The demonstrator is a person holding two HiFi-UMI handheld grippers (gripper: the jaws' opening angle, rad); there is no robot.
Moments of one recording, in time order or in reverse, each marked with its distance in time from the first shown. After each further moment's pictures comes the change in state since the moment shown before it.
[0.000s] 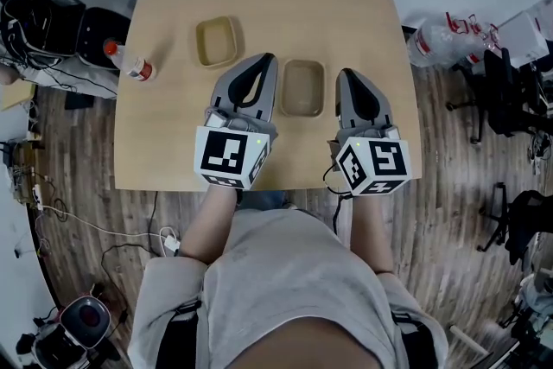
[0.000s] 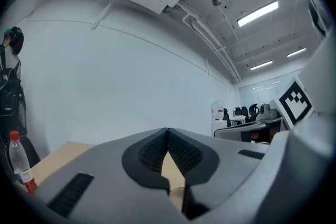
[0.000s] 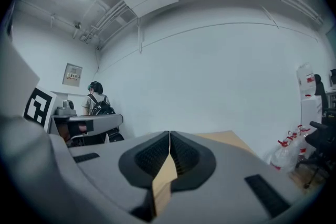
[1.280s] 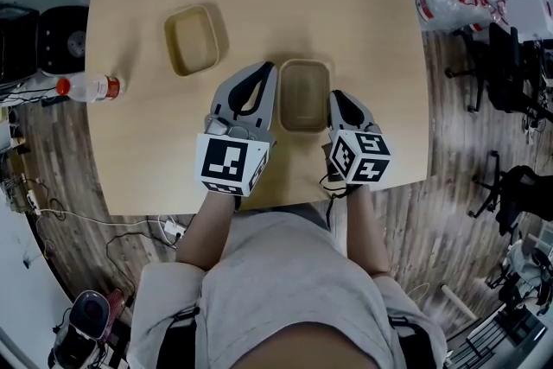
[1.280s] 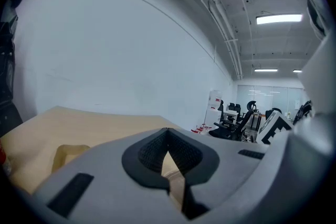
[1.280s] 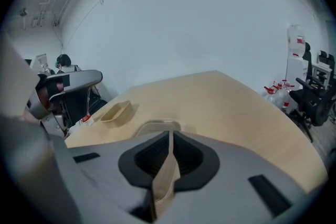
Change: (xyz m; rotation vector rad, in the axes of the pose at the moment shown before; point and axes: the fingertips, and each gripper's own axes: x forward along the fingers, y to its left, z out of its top) left arm 0.075 0.036 -0.119 -0.157 0.221 -0.082; right arm 0.062 -0.058 -0.197 0.195 0.539 -0.137
